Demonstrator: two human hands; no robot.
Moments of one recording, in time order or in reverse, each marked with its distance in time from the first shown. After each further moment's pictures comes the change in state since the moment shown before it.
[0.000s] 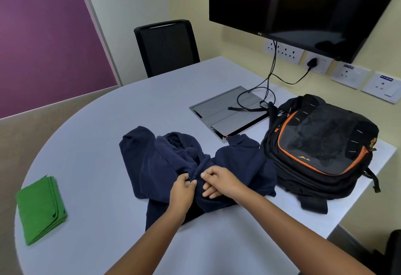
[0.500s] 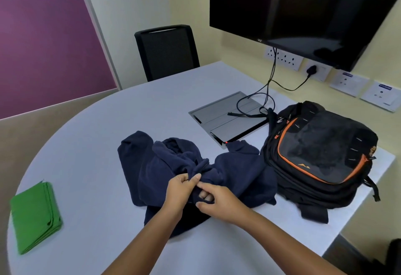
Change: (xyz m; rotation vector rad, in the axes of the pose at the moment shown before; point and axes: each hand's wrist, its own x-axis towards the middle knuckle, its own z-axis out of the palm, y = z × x) left_hand 0.007 0.028 -0.011 -0.195 -0.052 -0.017; right_hand -0.023 0.000 0.009 -0.354 -0.035 -0.231
